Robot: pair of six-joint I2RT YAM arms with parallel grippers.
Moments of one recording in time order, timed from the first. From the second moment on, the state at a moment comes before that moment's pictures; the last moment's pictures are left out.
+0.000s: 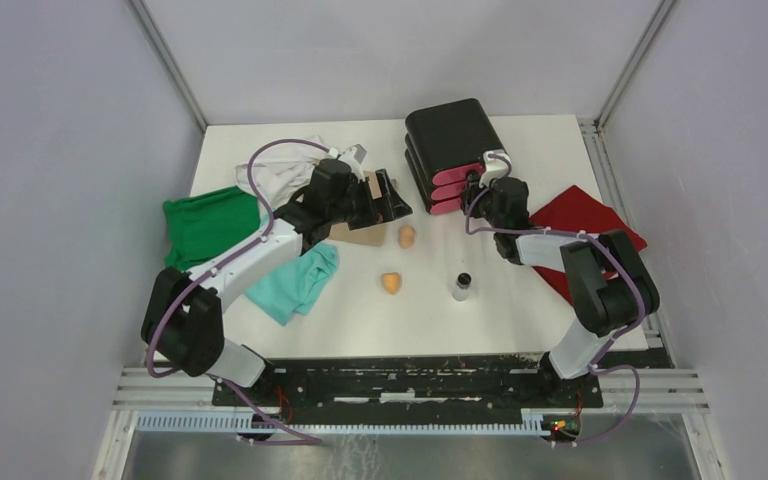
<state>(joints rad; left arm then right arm) -0.56 1.48 1.07 -0.13 0.24 -0.69 0.31 1.70 0.76 0.63 0.01 0.11</state>
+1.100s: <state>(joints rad) -0.56 1.47 1.04 -0.13 0.24 -0.69 0.31 1.06 0.47 0.17 0.06 0.20</state>
